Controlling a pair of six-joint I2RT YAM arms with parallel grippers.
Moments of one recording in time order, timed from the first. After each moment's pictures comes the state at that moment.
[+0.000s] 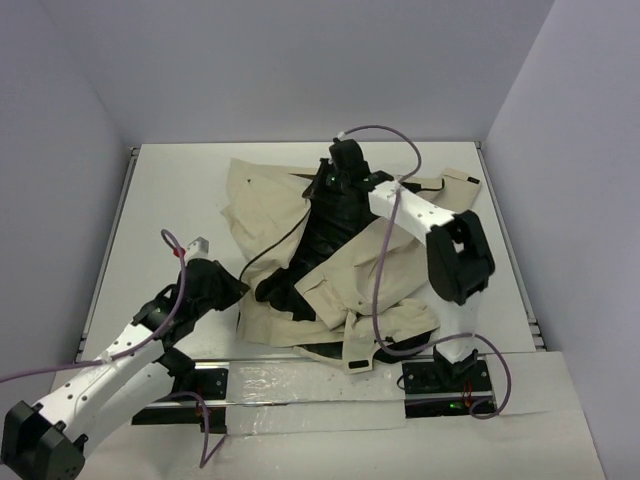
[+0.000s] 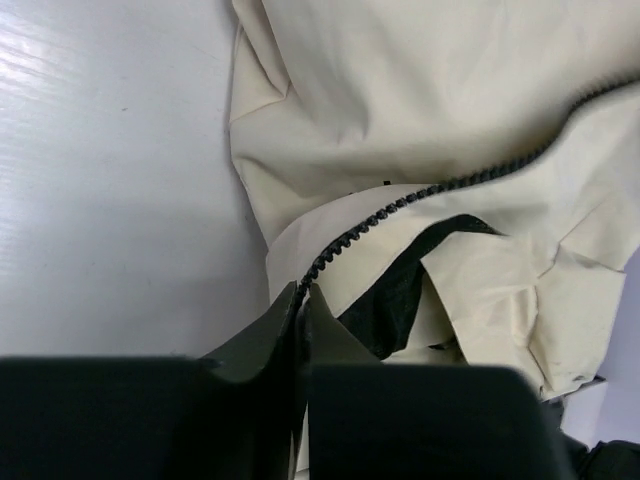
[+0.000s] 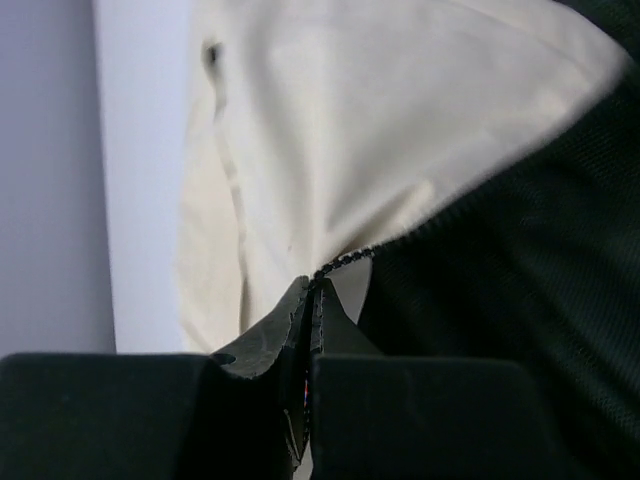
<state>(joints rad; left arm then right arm) -0.60 0.71 0.41 -0.38 -0.15 -0.99 0.52 1.95 1.54 -0.20 -0.20 0.77</state>
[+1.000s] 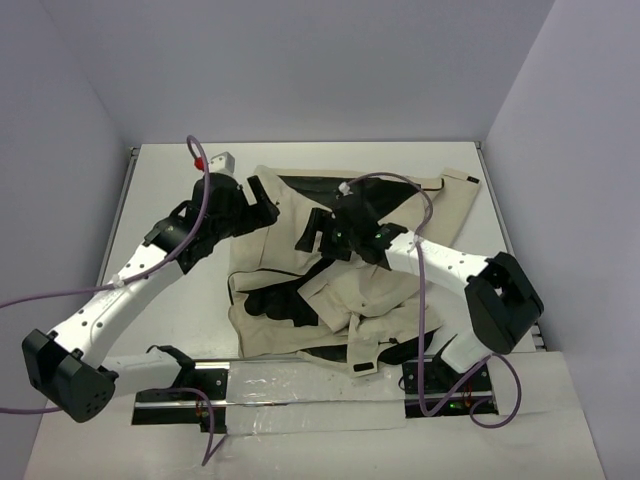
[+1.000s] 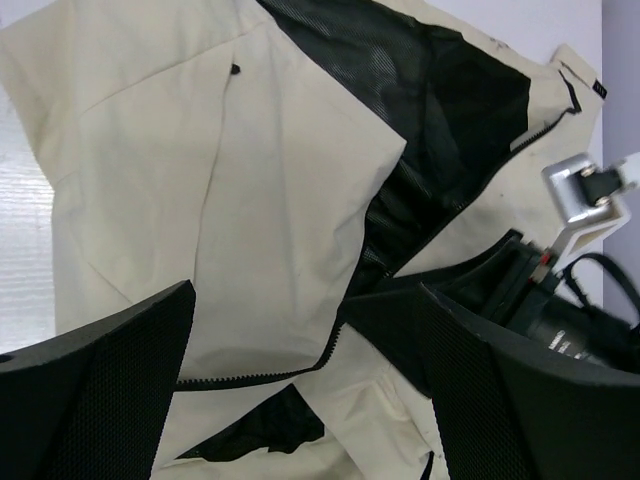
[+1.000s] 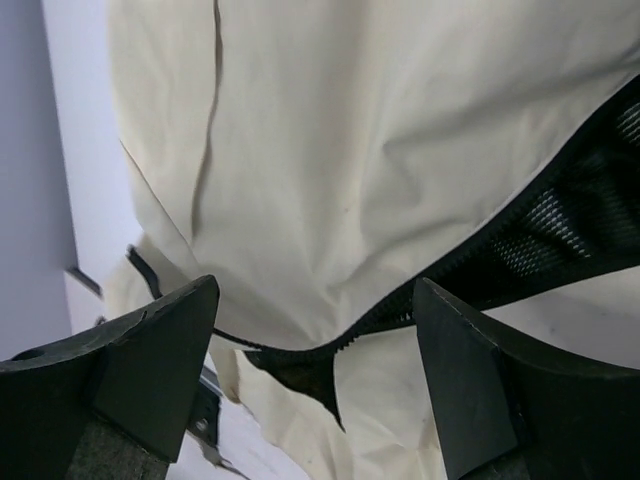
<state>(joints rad) -0.60 1.19 1.14 -0.54 -0.21 -0.70 0.71 1.54 0.99 -0.14 -0.12 0.85</state>
